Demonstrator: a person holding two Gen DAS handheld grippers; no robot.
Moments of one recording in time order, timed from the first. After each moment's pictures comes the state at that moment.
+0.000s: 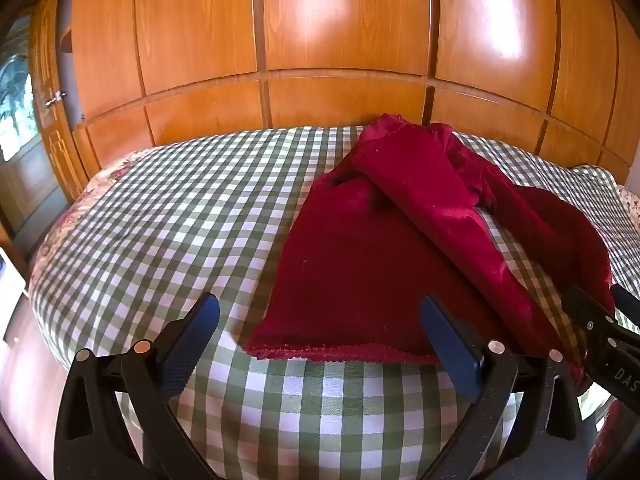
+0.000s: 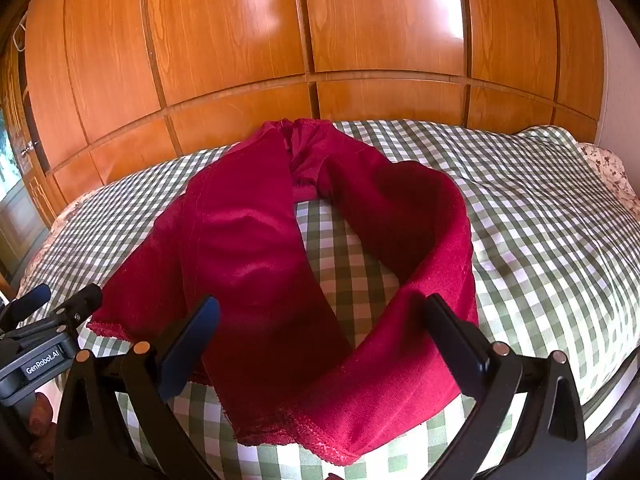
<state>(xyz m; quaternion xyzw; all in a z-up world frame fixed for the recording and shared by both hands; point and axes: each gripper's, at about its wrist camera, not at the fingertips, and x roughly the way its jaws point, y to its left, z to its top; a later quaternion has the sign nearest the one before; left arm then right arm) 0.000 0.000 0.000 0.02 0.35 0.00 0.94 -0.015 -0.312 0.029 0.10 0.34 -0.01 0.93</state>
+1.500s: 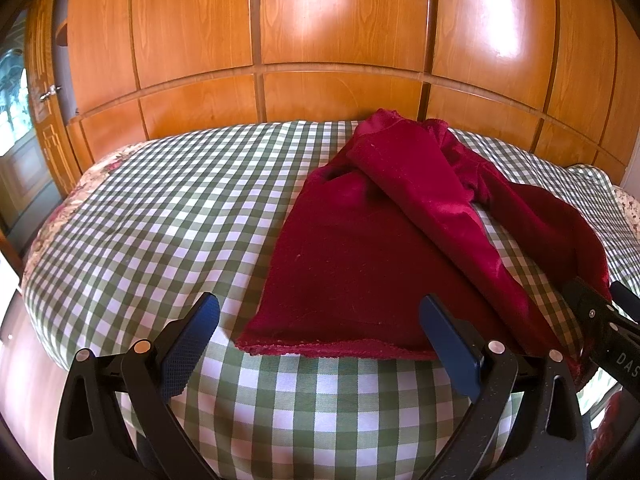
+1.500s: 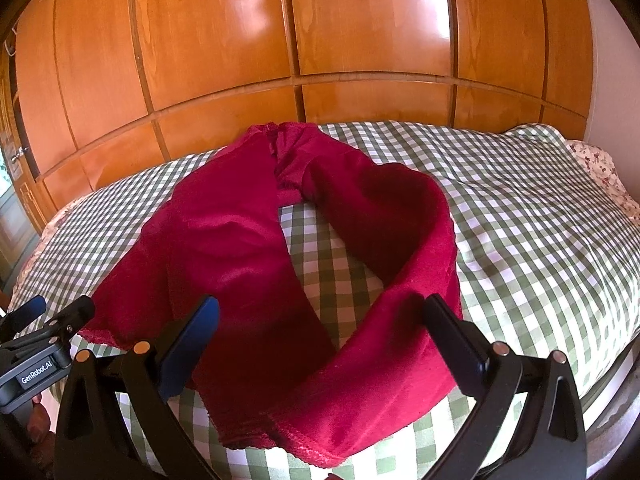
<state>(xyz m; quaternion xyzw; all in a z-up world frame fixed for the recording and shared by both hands) 0.002 -0.005 -0.003 0.01 0.36 -0.02 0.93 -0.016 -0.315 0.029 0.10 0.34 -0.03 0.93</state>
